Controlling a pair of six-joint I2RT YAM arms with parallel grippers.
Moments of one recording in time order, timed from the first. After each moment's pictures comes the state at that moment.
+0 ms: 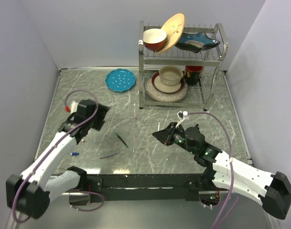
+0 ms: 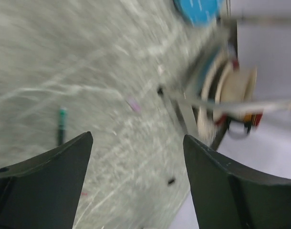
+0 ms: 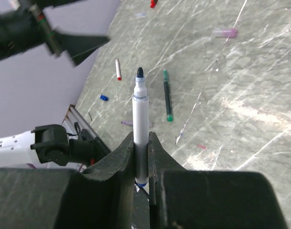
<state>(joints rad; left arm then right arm) -0.35 1.02 0.80 -0.46 -0.18 -1.38 0.83 0.78 0.39 0.19 -0.01 0.80</state>
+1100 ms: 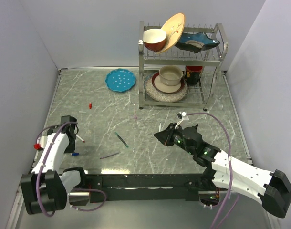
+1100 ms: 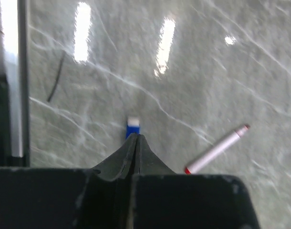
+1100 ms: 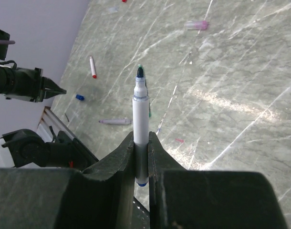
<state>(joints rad) 0.13 1.04 0.64 -1.04 -0.54 -1.64 0.85 0.80 0.39 0.12 0.06 0.78</state>
